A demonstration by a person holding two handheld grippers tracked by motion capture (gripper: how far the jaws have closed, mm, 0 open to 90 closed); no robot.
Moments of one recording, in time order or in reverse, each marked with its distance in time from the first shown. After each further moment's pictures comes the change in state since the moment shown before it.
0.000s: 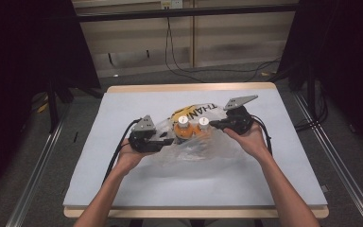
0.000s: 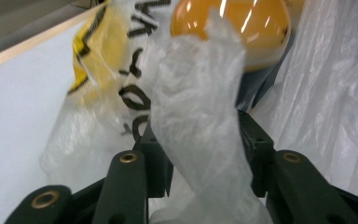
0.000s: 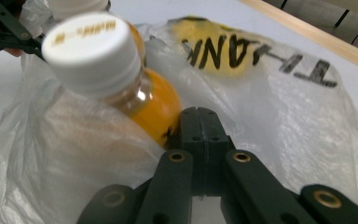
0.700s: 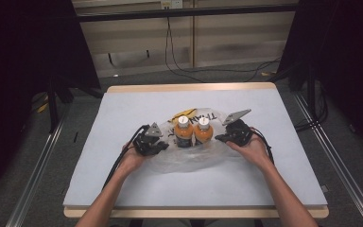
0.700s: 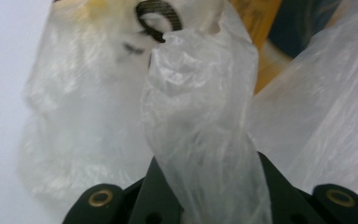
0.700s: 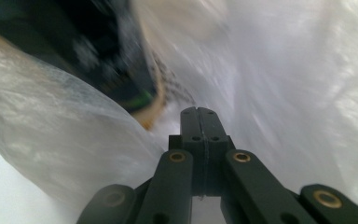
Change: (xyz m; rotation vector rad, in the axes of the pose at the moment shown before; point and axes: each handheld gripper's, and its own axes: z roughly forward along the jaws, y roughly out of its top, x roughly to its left) left arm 0.013 -0.028 0.026 0.271 0.083 0.041; right arm -0.011 -0.051 0.030 0.194 -0.043 -0.009
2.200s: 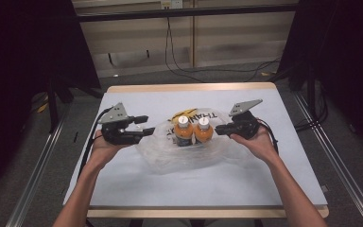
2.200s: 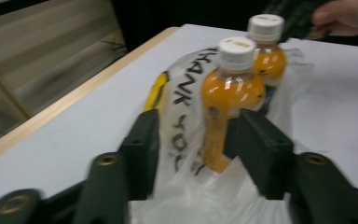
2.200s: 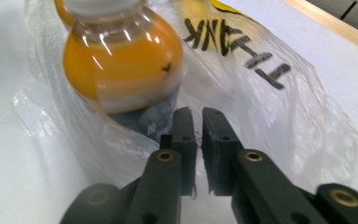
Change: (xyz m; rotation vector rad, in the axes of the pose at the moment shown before) left arm 0.005 0.034 -0.113 -0.364 -0.040 0.043; right arm 0.006 0.030 -0.046 -0.136 0.054 -0.053
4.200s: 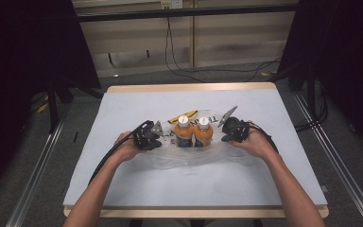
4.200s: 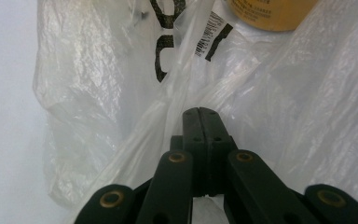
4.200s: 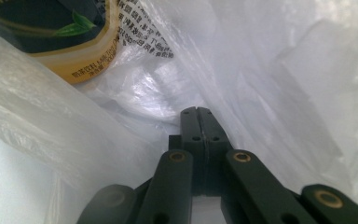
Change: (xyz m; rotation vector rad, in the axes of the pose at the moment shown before) left arm 0.014 -0.055 0.101 0.634 -0.031 0.173; right arm -0.020 -0.024 0.054 0.447 -0.098 -0.086
